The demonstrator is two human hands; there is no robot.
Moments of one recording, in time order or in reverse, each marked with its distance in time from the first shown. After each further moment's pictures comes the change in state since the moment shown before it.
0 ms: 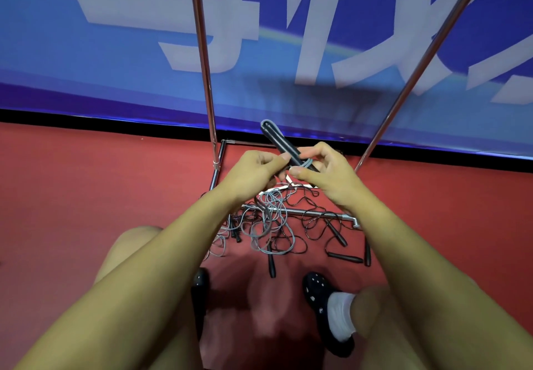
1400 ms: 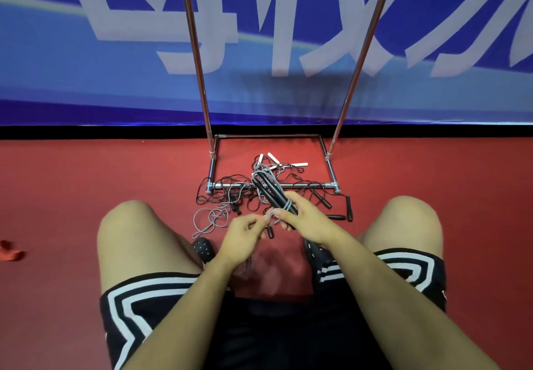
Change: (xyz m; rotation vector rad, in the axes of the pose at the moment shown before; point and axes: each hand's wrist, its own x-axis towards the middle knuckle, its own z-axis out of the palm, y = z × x) left_hand -0.218 -0.114 0.082 -0.009 0.118 -0.060; right_hand -0.213 0.065 0.071 -0.160 -0.130 0.155
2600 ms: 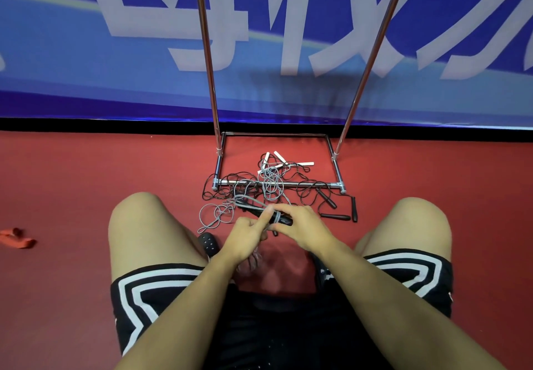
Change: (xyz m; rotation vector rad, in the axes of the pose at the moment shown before) left_hand -0.010 0.001 -0.007 0.012 -0.031 -0.124; right_hand -0.009 -0.005 0.027 -0.477 0.118 -0.045
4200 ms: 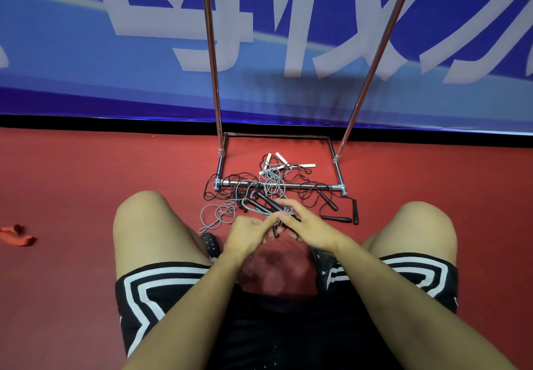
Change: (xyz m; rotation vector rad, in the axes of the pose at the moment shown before) left_hand 0.018 -0.011 -0.001 0.055 0.109 -0.104; right_hand 0.002 0.006 -0.006 0.430 -0.234 0.097
